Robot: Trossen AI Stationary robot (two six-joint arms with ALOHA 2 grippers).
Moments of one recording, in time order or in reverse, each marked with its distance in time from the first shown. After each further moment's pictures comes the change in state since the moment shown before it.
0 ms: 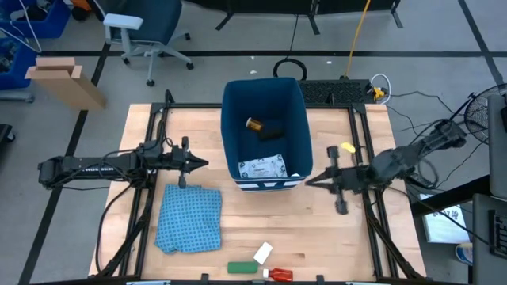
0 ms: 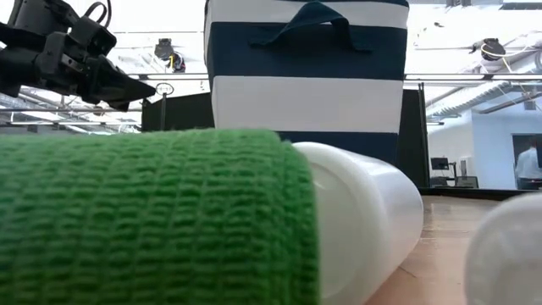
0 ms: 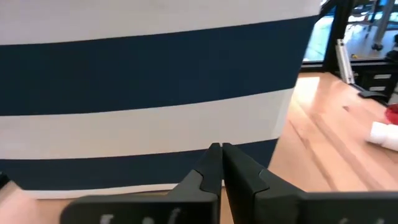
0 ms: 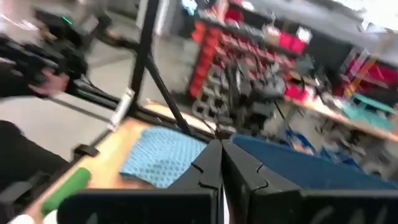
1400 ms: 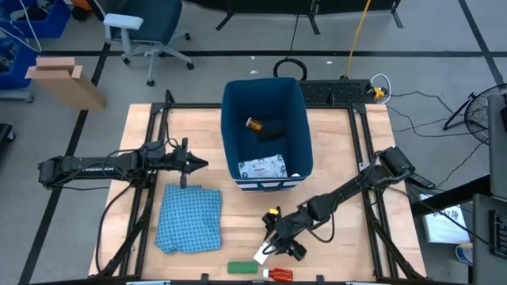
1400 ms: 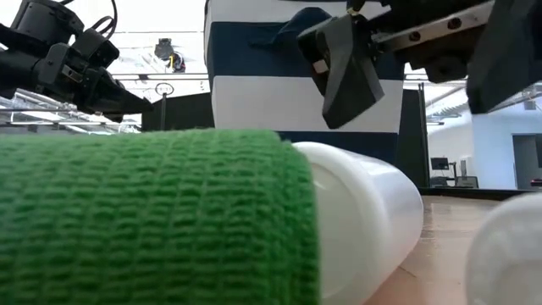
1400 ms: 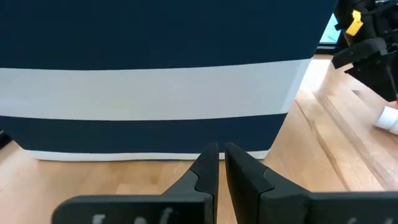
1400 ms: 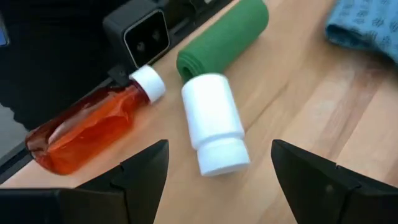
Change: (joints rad) left arm 0.000 0.000 0.000 -0.097 -0.035 -0.047; right arm 0.018 0.934 0.207 0.054 -0.517 0.083
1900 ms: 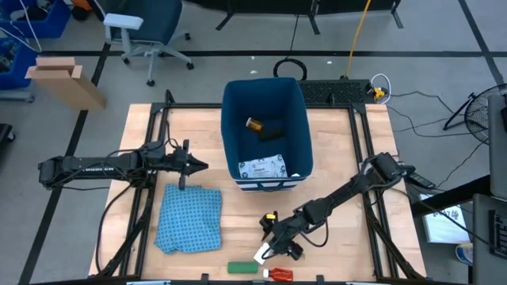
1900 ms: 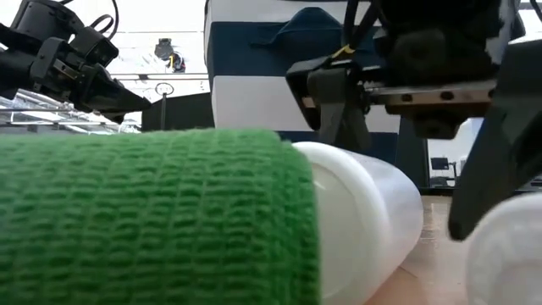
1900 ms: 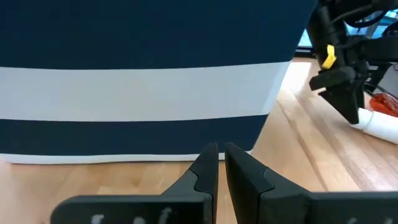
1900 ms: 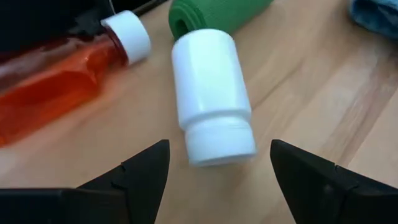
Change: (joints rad) left arm 0.000 0.000 0.000 0.001 0.063 -0.025; right arm 0.004 0.106 -0.003 0.070 0.053 -0.123
